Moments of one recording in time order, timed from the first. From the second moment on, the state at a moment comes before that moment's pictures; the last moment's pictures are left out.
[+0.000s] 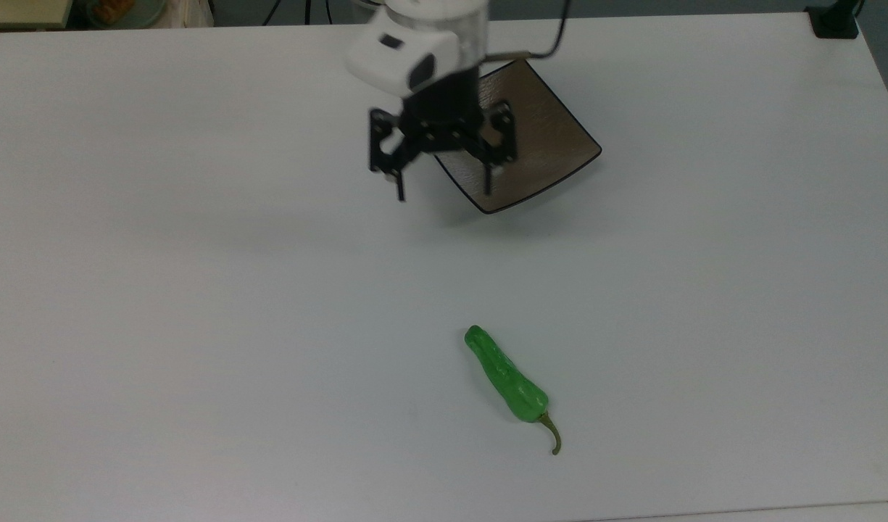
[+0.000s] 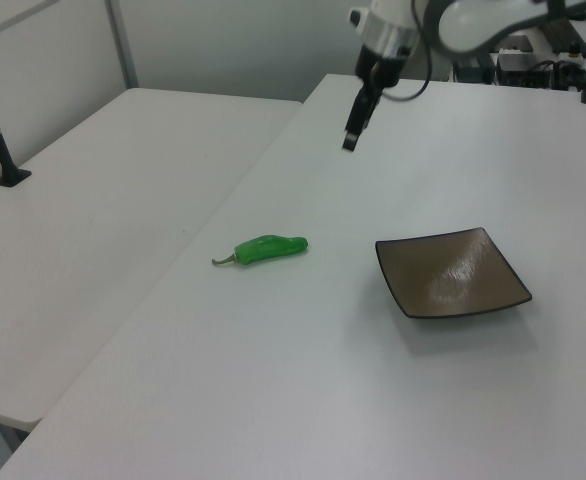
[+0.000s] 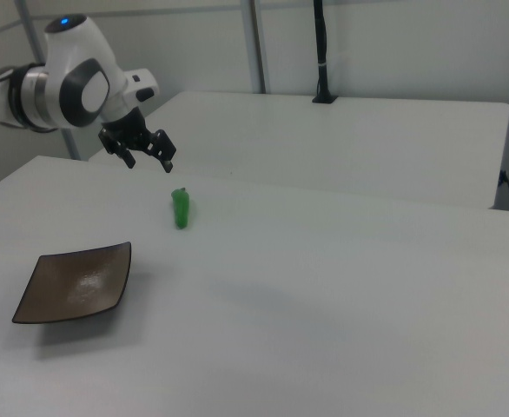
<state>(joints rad) 0.22 0.26 0.02 -1.62 -0.03 2.22 0.08</state>
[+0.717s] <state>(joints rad) 0.26 0.55 0.02 -1.45 -0.12 2.48 0.11</state>
